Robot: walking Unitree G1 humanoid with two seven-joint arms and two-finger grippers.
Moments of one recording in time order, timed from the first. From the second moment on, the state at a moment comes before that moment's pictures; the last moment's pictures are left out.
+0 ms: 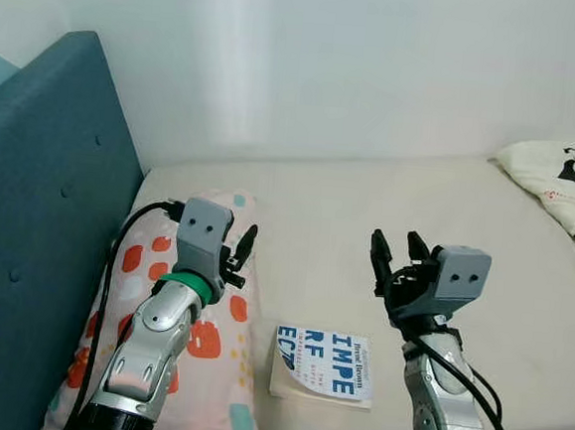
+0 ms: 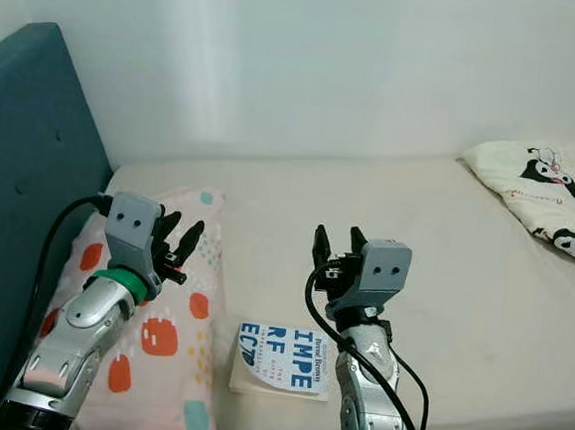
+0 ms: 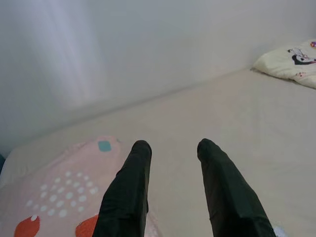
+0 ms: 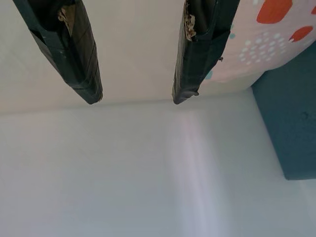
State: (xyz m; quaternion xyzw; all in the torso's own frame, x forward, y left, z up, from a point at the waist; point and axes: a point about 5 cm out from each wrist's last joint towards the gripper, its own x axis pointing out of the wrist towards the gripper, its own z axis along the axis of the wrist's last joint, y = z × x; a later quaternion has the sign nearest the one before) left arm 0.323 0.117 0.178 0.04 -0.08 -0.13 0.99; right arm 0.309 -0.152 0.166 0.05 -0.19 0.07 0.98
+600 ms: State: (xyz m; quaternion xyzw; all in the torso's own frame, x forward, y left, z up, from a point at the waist) left arm 0.323 0.115 0.178 0.04 -0.08 -0.13 0.99; right arm 0.309 -0.153 0.165 0.05 -0.19 0.06 0.98
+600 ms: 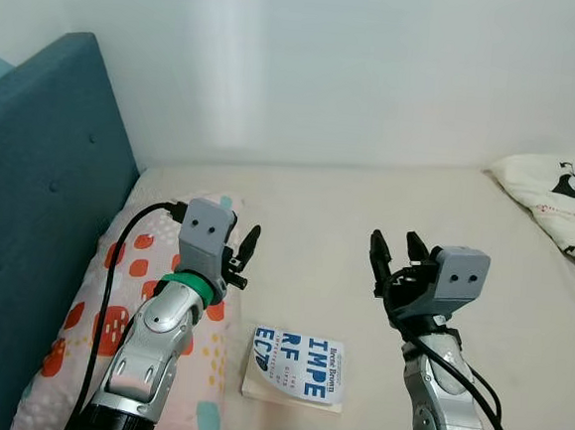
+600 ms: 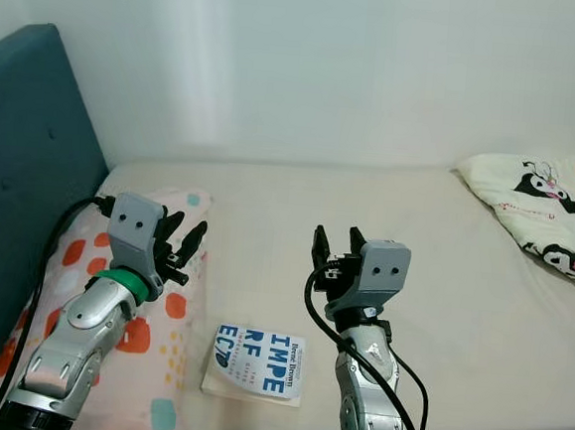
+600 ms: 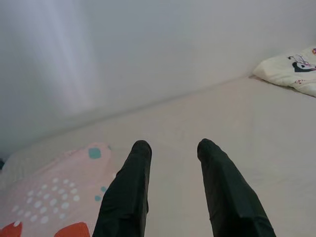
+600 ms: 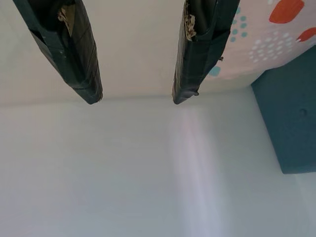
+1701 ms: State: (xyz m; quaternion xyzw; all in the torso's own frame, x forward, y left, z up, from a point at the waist) left arm 0.324 0.112 0.173 0.04 -0.07 -0.14 0.99; right arm 0.306 -0.156 0.158 0.04 -0.18 0.06 0.98
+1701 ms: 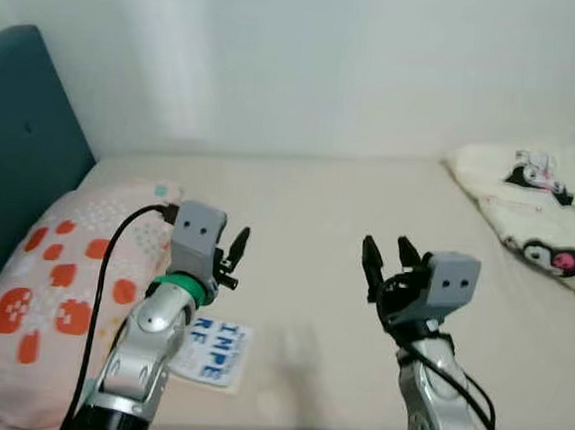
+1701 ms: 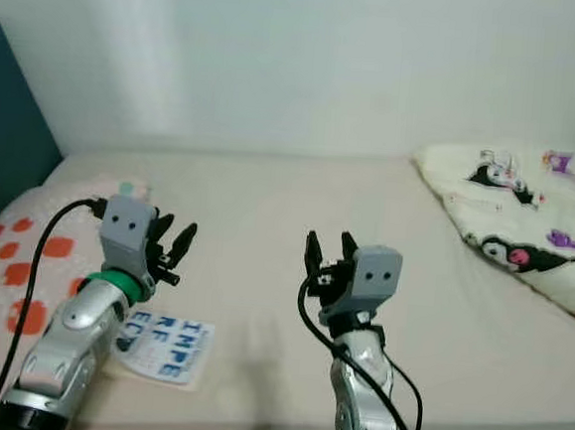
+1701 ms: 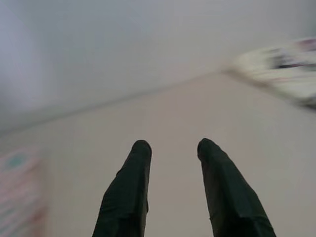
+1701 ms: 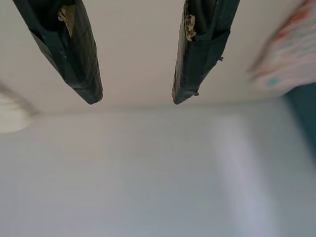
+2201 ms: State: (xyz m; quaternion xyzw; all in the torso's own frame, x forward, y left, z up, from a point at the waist) left arm 0.323 0.114 0.179 0.05 -0.08 -0.14 0.99; right arm 0.305 -0.156 0.159 0.05 -0.18 0.06 0.98
